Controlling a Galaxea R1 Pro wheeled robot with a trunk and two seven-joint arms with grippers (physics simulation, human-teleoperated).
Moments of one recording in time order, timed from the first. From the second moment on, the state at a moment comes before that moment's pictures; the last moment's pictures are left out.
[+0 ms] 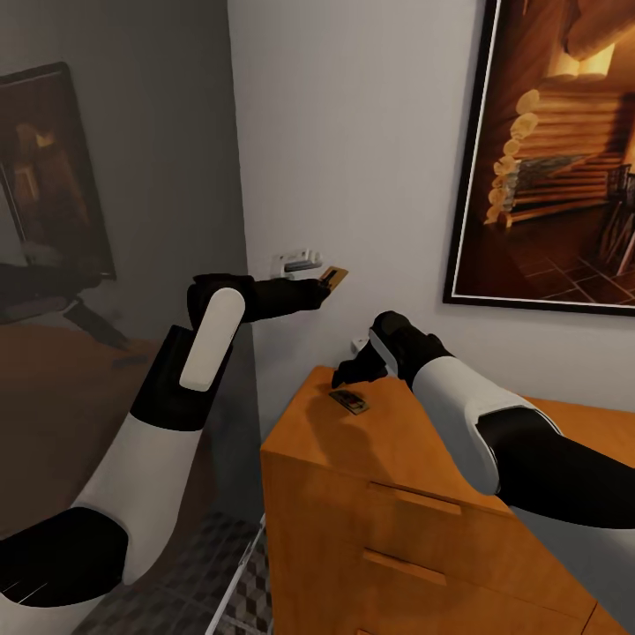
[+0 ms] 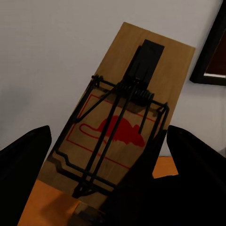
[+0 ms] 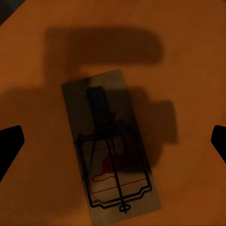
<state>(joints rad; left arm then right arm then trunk) -1.10 -0.13 -0.31 -1.44 0.77 1.03 0.33 -1.38 0.17 0.15 -0.28 0.08 1.04 0.30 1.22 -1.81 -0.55</state>
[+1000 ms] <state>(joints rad) -1.10 -0.13 -0.31 -1.43 0.78 1.03 0.33 -1.38 0.17 0.15 -0.16 0.09 1.03 0.30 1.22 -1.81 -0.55</state>
